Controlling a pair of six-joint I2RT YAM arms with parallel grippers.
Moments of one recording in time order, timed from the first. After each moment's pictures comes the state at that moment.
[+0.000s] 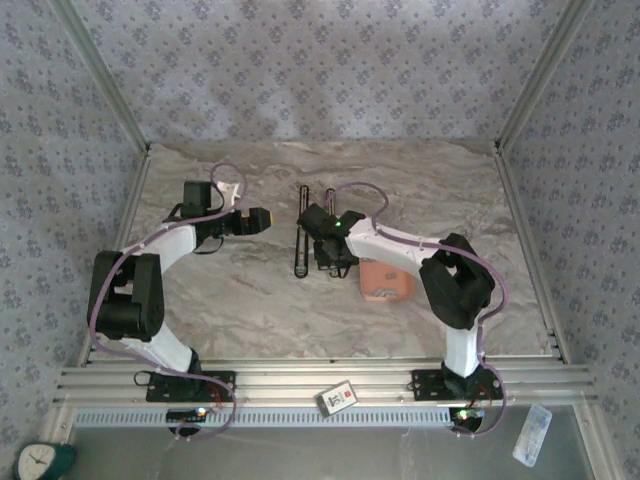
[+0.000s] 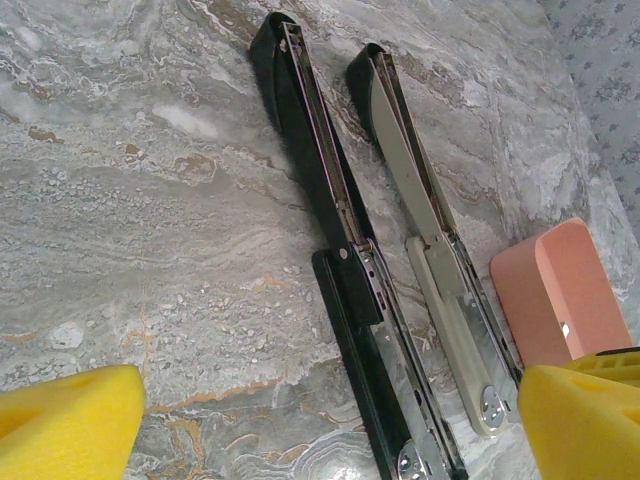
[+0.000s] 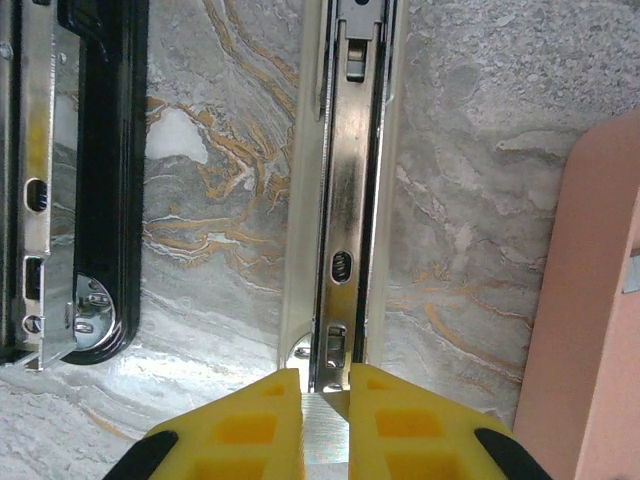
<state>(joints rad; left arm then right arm) -0.11 1.62 0.94 -0.11 0.70 -0.22 0.83 1.89 1.40 -0.82 0.19 0.69</state>
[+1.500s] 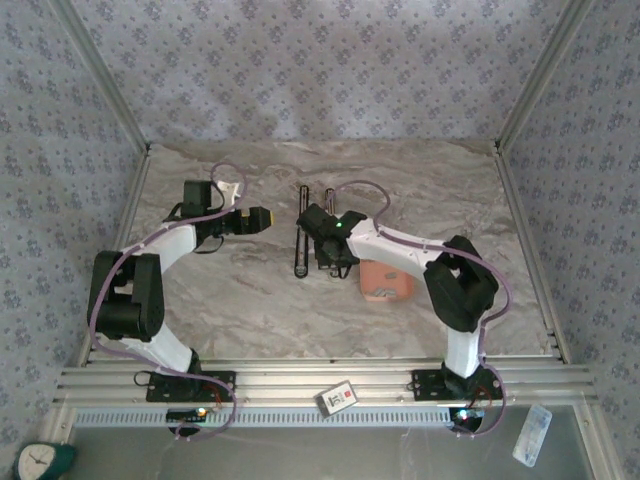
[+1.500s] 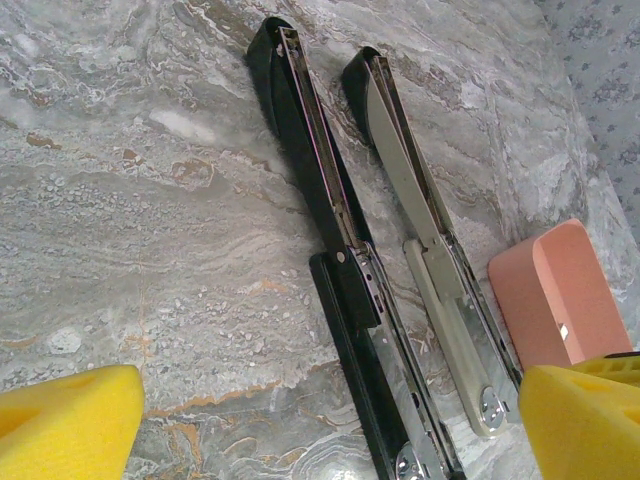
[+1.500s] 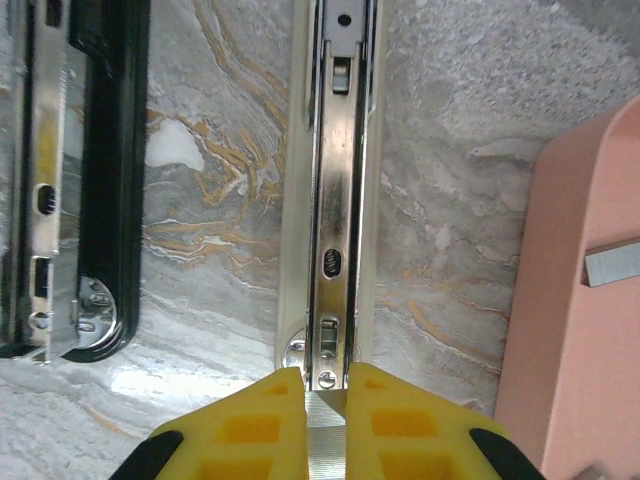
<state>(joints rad) -0.11 1.62 0.94 -0.11 0.70 -0.22 0.84 1.85 1.40 -0.83 0.23 0.70</state>
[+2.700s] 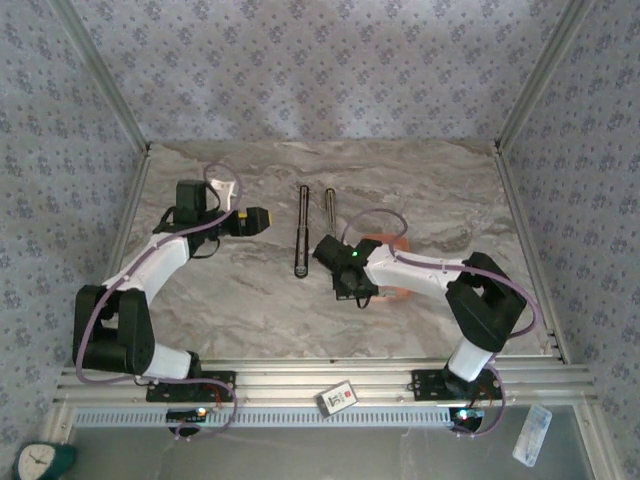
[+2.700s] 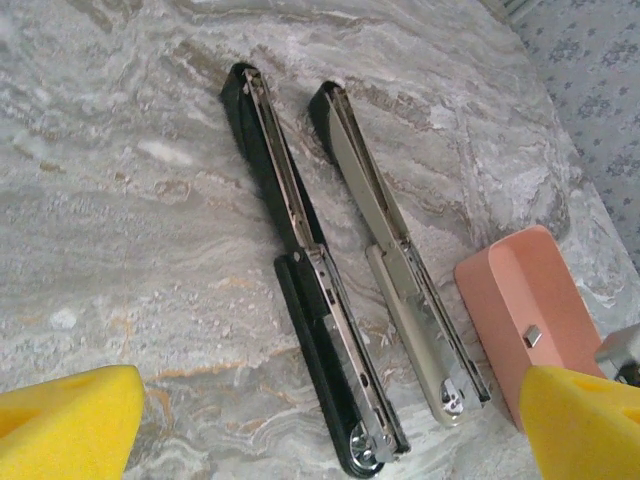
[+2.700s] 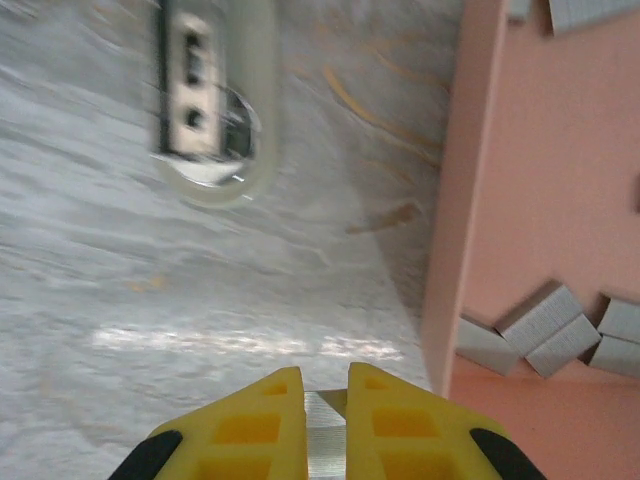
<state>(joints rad) -0.15 1.41 0.89 -0.19 0.62 -0.25 0.89 1.68 1.08 -0.81 0.18 0.81</state>
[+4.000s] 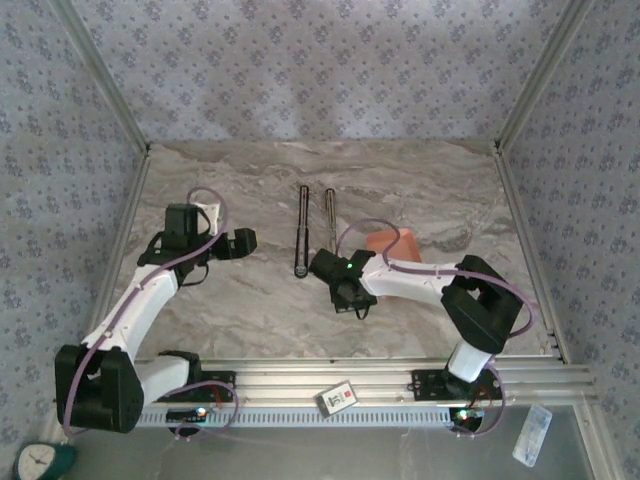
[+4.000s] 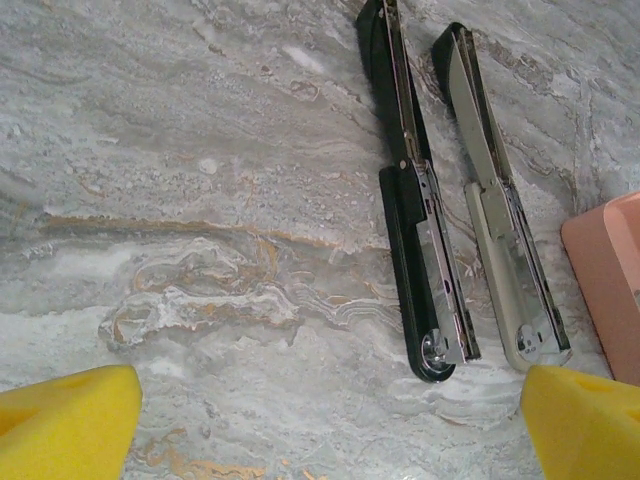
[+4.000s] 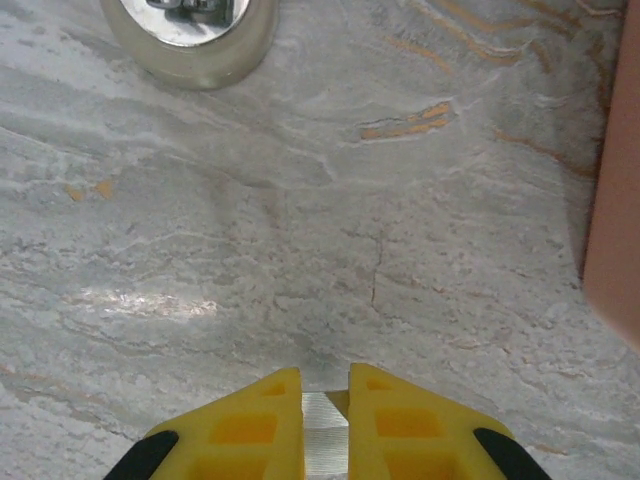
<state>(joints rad) -0.15 1.12 0.76 -0.41 0.37 -0.27 0.97 1.69 1.05 -0.81 0.18 0.80</state>
